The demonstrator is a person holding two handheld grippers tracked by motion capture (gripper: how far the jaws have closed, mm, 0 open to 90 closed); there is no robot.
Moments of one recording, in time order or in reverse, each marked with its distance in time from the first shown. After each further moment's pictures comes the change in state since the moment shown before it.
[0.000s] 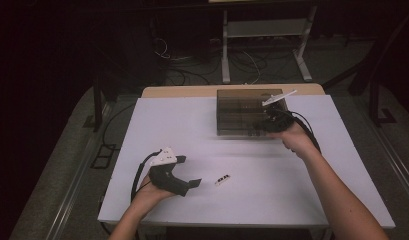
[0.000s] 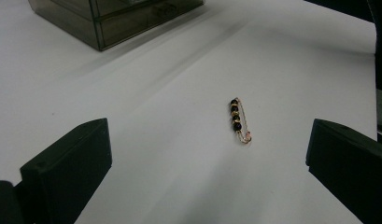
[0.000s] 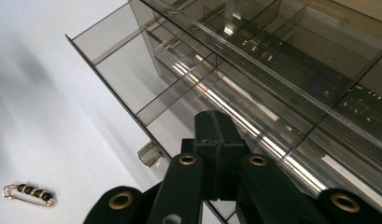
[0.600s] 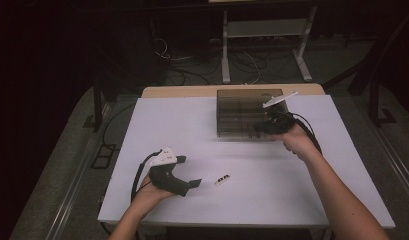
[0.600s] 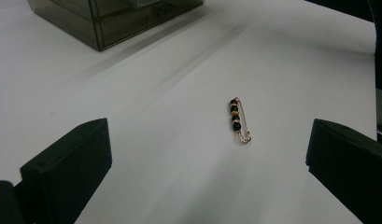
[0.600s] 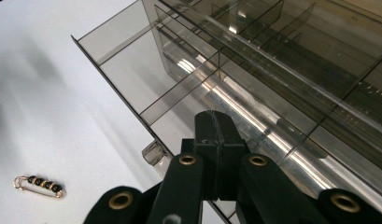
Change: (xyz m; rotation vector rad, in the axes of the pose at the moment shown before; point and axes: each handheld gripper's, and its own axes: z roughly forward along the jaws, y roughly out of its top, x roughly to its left) left arm 0.000 0.000 0.000 0.001 -0.001 0.001; right arm 0.005 -0.004 -0.004 -0.003 0.010 -0.009
